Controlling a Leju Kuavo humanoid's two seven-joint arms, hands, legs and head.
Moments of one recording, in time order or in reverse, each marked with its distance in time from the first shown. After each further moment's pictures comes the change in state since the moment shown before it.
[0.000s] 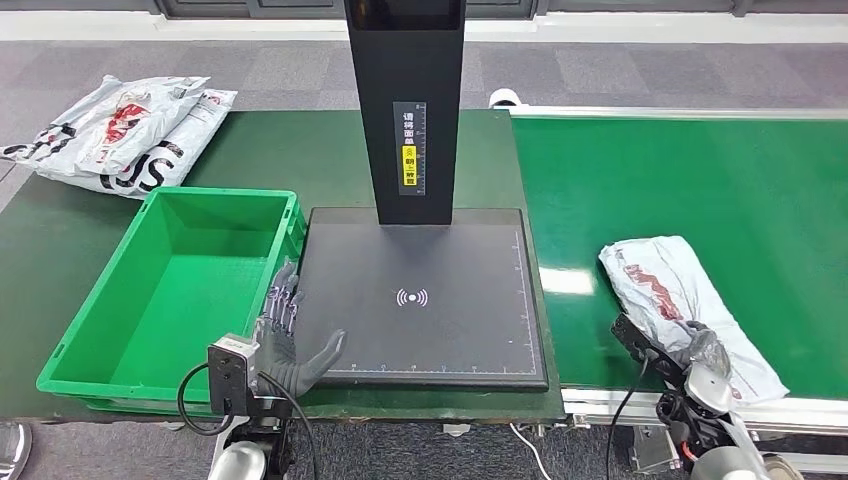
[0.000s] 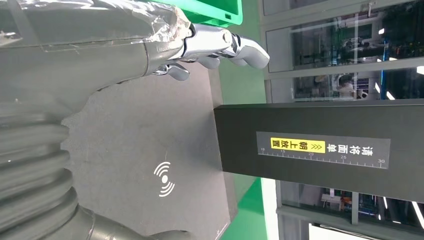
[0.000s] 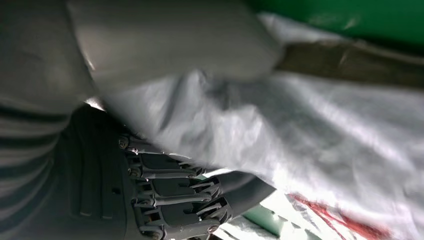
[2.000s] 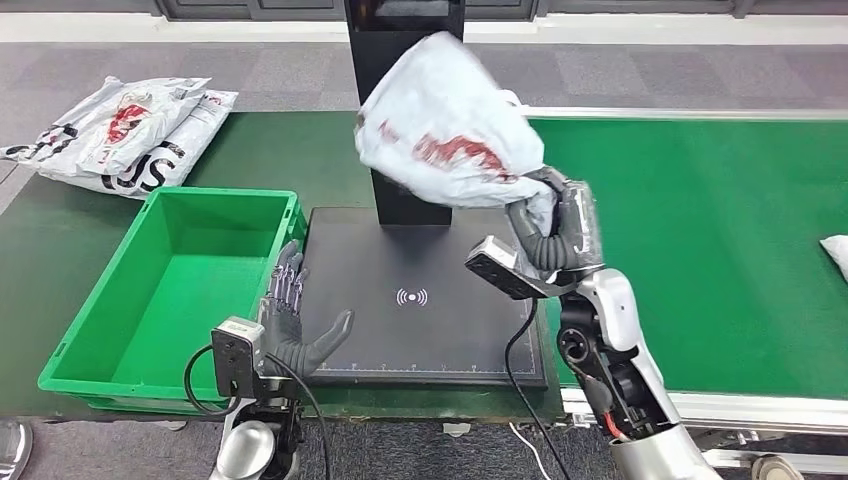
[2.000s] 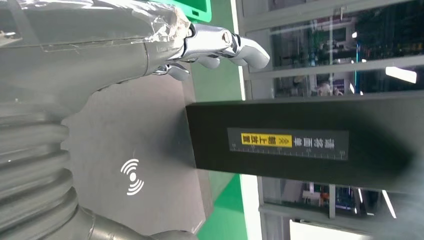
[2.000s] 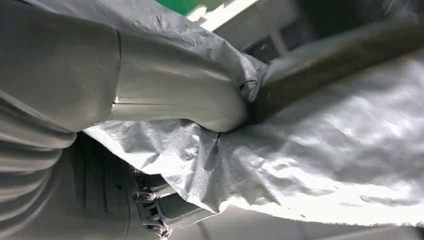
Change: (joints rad) left arm -0.064 -0.048 0.018 0.023 -0.034 -0.020 -0.021; right arm 0.008 0.187 0.488 -0.831 -0.291 -0.183 -0.464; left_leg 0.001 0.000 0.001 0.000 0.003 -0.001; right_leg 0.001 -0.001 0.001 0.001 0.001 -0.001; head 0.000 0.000
